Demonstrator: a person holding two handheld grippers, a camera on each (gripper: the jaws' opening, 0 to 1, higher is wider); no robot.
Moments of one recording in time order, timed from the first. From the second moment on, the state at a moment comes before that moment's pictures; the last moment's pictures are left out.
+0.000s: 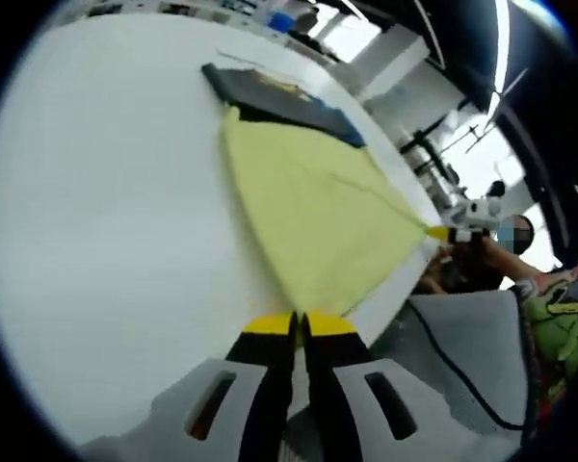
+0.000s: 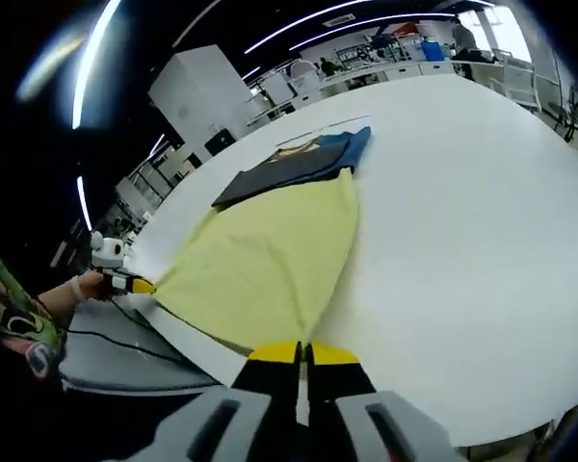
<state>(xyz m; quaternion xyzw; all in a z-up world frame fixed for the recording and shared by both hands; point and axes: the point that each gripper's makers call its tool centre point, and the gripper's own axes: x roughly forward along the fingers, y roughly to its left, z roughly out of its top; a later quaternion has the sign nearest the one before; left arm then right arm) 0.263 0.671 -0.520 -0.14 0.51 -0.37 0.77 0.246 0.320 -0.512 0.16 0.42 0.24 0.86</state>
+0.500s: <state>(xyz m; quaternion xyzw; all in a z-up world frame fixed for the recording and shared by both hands) 0.230 0.674 -0.527 -0.14 0.55 -0.37 0.74 0.200 0.321 -0.518 0.21 0.43 0.22 0.85</state>
